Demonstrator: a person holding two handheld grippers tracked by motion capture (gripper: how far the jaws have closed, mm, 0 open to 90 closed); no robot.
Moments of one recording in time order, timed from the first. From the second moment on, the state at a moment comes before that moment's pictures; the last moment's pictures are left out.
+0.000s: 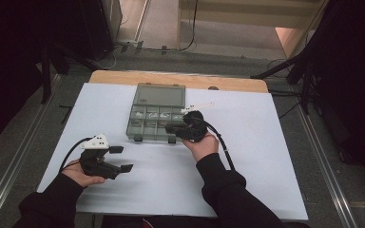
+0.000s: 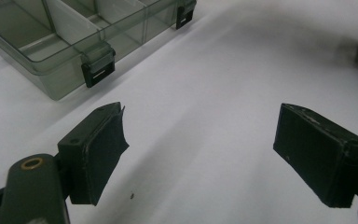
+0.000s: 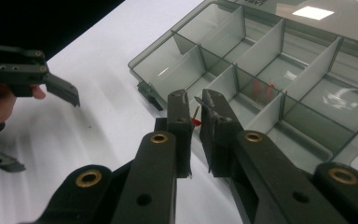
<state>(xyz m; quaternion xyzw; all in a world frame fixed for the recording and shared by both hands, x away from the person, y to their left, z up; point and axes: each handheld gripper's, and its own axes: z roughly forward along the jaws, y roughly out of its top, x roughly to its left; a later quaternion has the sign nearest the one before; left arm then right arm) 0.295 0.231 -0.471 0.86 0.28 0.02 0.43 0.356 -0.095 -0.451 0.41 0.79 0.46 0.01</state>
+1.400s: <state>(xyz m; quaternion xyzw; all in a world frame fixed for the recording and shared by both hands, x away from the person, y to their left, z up) 0.295 0.232 -0.467 0.86 0.27 0.03 0.43 0.417 -0.074 -0.473 0.44 0.78 0.45 0.03</state>
